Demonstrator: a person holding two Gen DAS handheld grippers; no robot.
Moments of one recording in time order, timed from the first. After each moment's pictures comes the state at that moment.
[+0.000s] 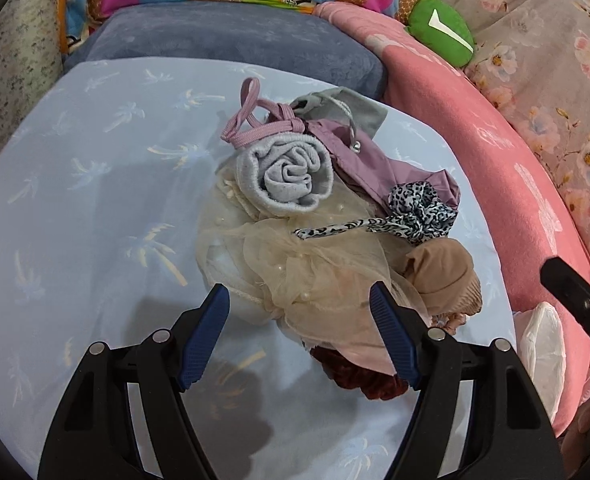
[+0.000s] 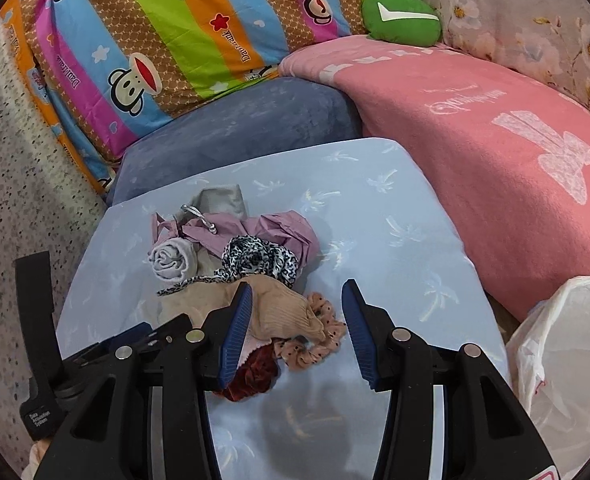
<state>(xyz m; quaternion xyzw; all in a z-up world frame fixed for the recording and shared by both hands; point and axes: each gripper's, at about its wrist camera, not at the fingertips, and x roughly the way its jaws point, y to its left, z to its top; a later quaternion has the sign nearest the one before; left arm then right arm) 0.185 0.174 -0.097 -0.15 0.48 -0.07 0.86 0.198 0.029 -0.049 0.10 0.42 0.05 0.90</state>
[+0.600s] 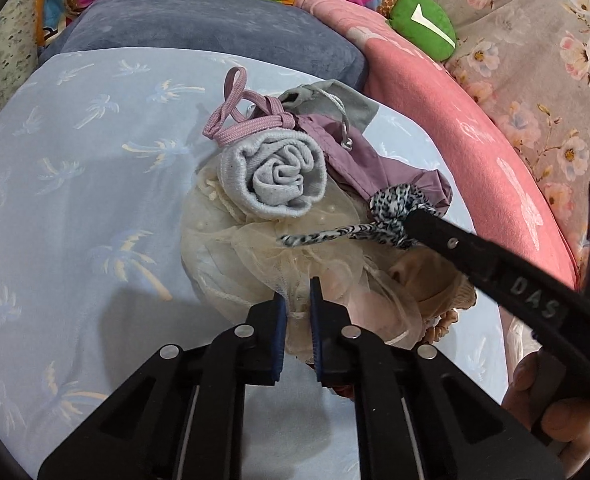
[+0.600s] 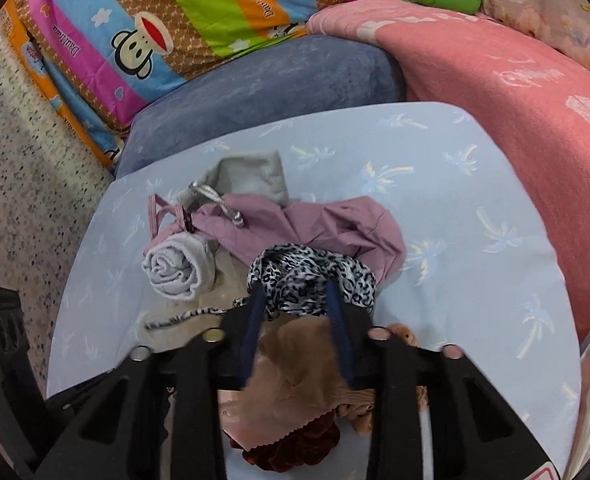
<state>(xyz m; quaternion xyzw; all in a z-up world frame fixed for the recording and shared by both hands) 0.186 0.184 -0.100 -0.17 0.49 -0.12 0.85 0.261 0.078 -0.099 0.09 0.48 0.09 0.87</state>
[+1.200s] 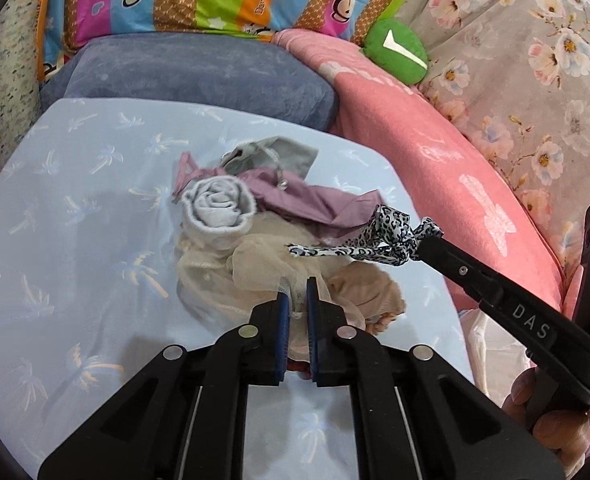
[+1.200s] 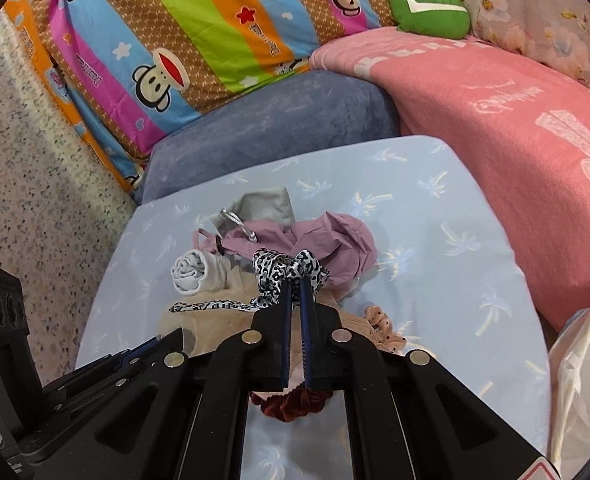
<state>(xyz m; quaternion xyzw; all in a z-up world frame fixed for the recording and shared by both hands) 0.161 0.170 -0.044 -0.16 0.43 -0.13 0.88 0.201 0.047 -0.030 0.12 0.41 0.09 0.90</state>
